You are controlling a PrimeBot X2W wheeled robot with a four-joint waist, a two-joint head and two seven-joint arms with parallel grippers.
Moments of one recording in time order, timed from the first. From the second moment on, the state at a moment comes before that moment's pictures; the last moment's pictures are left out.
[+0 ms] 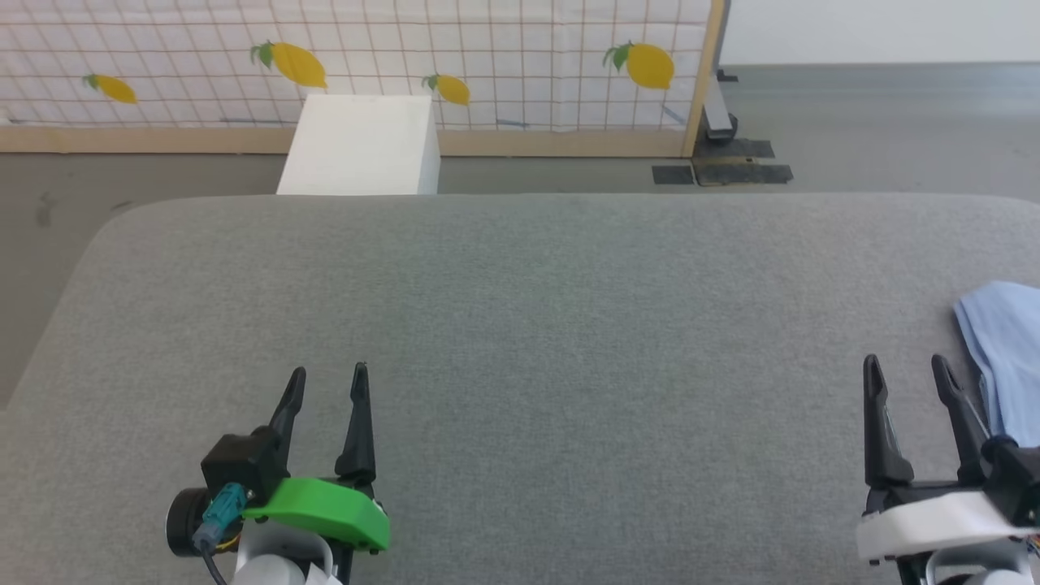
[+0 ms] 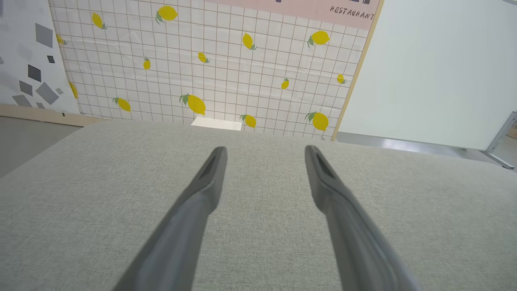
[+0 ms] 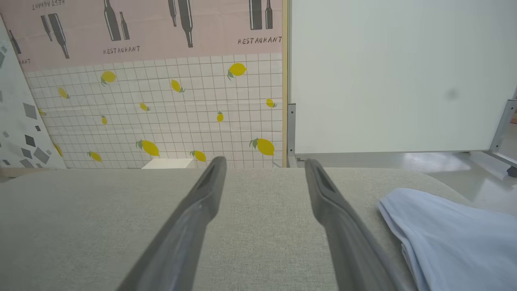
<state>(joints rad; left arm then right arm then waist) -0.07 0.05 -0.06 0.19 -0.22 -0.06 -0.26 0.03 -0.07 -0.14 0.06 0.10 0.13 -0.25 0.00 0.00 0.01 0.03</state>
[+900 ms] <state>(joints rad) -0.05 0.05 -0.07 0.19 -0.24 -0.05 -0.25 0.07 -0.05 -0.14 0.01 0.11 0.13 -0.22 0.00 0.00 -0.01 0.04</state>
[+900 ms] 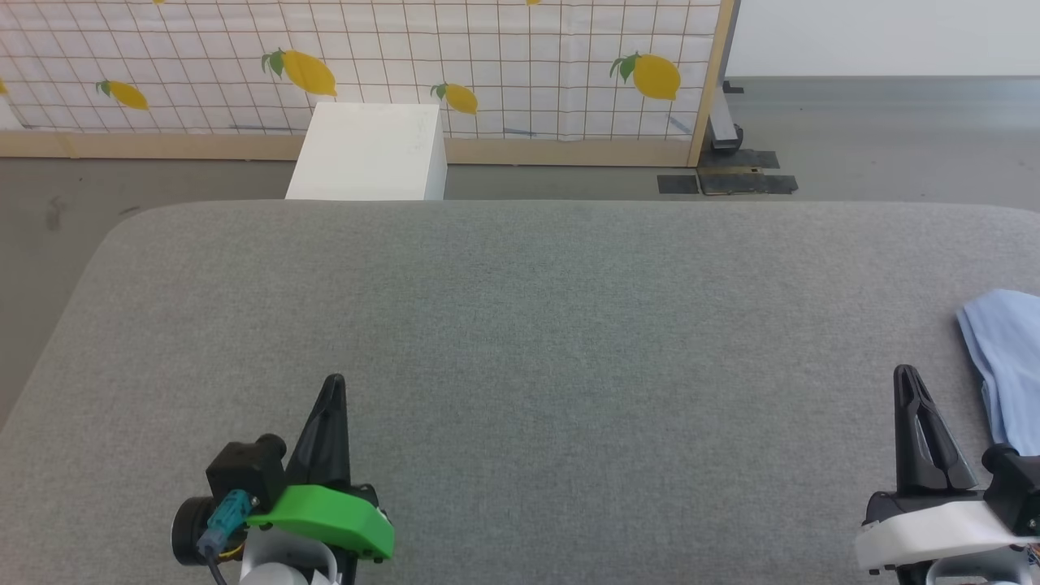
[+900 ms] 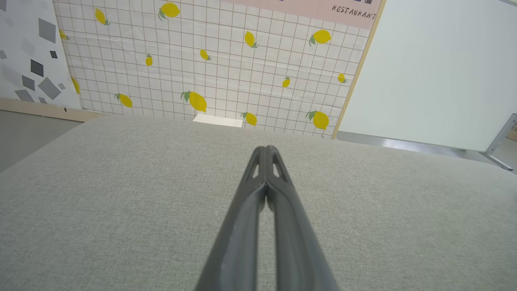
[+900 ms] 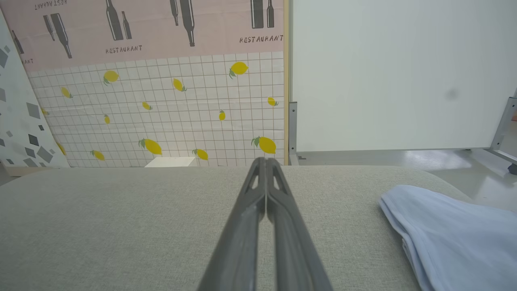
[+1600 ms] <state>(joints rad) -0.05 0.05 -0.06 0.16 -0.21 -0.05 -0.21 0.07 -0.05 -0.12 0.01 0.10 0.13 -0.18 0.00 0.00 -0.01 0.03</state>
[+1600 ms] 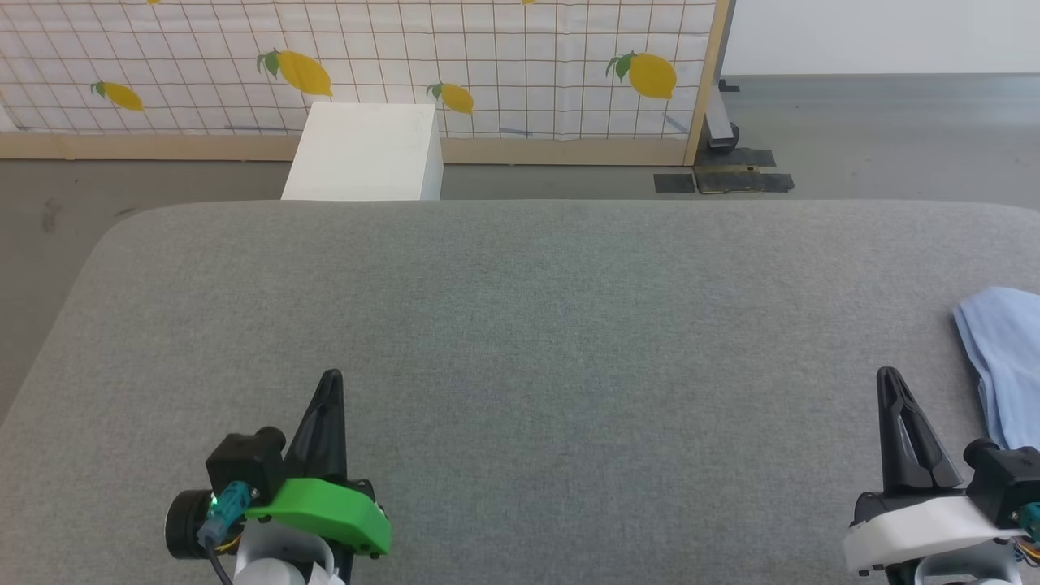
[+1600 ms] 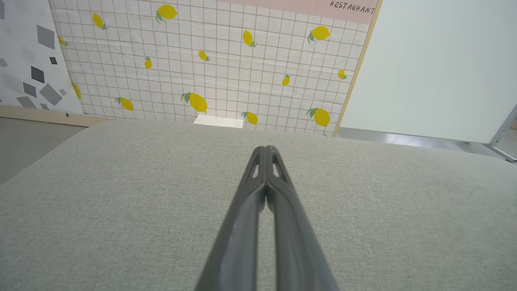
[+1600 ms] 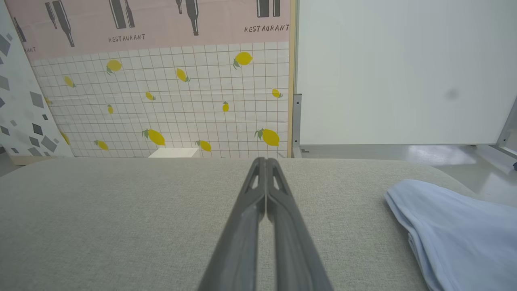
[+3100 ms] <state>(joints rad) -0.04 0.05 -0.04 0.09 -0.12 -0.03 -0.12 0.04 -0.05 -0.07 0.01 0.06 0.13 -0.10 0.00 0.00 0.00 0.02</state>
